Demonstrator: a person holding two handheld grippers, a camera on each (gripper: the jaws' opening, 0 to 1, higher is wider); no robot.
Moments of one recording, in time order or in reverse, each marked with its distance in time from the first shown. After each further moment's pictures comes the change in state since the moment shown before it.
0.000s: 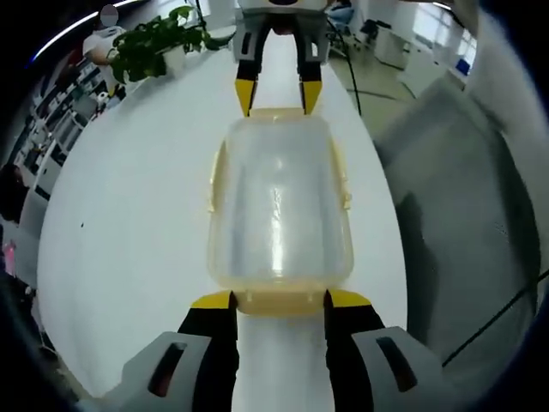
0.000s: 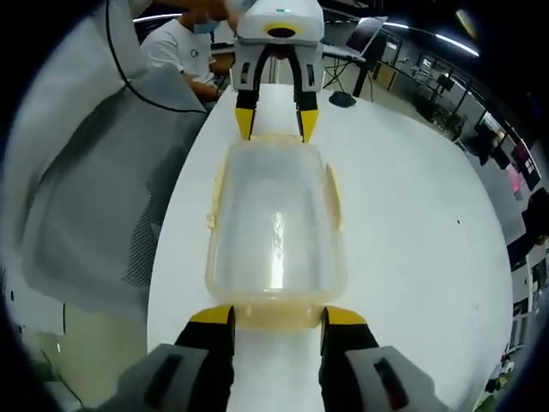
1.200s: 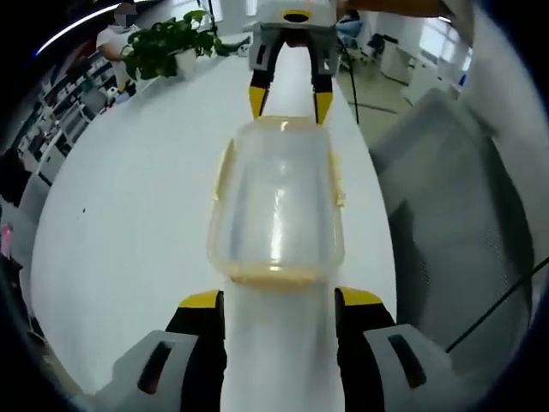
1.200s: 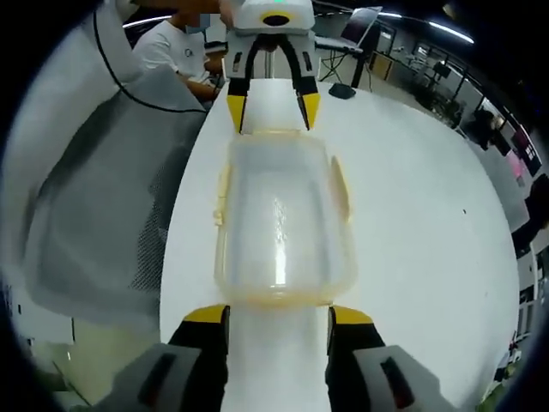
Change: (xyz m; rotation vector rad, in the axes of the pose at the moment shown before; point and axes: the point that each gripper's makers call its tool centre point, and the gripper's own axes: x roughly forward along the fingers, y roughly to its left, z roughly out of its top) left arm -0.018 -0.005 -0.014 -0.084 -0.073 0.008; right arm -0.005 0.013 0.000 0.068 0.011 0.016
